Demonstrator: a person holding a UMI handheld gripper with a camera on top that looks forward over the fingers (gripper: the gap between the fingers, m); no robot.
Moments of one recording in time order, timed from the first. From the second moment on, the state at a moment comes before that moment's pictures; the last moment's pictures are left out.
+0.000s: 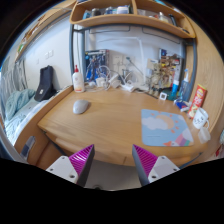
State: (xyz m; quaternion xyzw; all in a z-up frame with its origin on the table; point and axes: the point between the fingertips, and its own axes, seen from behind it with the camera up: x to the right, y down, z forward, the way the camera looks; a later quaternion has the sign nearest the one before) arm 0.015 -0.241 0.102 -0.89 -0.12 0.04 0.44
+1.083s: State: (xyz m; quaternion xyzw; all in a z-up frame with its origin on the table) arm -0.294 0.087 0.074 -0.92 -0.07 -0.01 0.39
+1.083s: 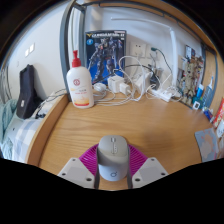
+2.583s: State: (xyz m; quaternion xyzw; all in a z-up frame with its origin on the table) arm 0.155 0.067 0.127 -0.94 -0.04 -0.05 0.34
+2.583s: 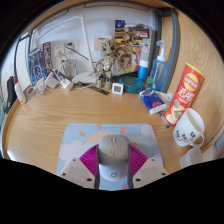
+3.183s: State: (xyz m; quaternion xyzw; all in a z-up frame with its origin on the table) arm 0.123 0.059 0.319 -0.92 -0.05 -0.08 0.37
